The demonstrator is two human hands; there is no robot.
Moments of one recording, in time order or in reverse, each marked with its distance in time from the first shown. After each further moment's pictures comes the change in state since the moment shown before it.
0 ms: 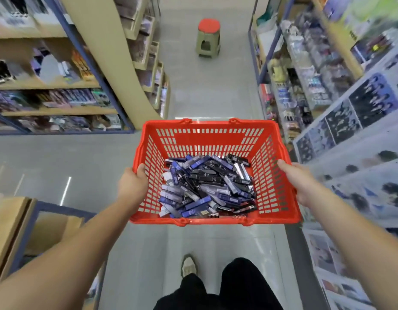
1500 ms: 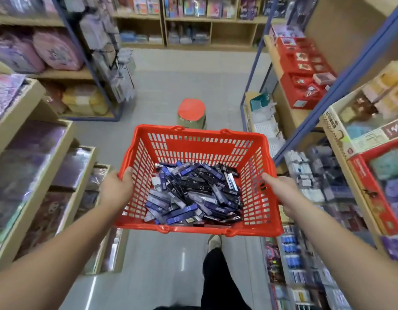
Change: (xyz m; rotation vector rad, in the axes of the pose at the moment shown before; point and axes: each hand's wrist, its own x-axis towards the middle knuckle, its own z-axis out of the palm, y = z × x) left_hand 0.736 0.706 0.215 -0.062 0.124 0.154; right_hand 0.704 -0.746 0.126 -0.082 -0.030 -0.147
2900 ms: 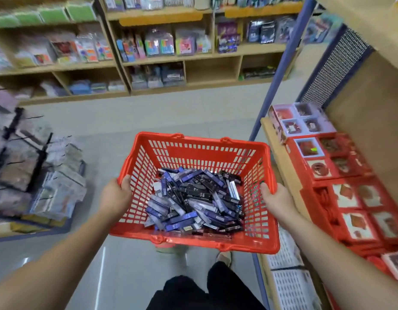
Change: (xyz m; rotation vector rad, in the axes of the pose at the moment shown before) left_hand 0.730 0.545 0.372 0.152 -0.120 0.097; right_hand 0.763 -0.516 0.027 -0.197 0.201 -0.156
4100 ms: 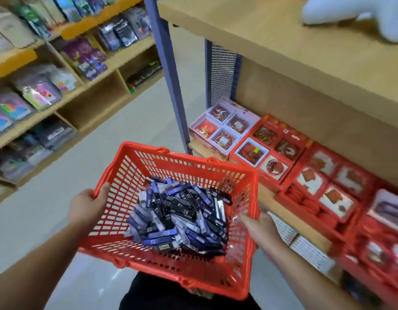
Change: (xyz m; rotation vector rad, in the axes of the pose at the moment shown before) left_hand 0.271 0.276 0.146 0.258 -0.389 0.436; right_hand 0.080 -0.028 0.017 0.468 0.284 0.590
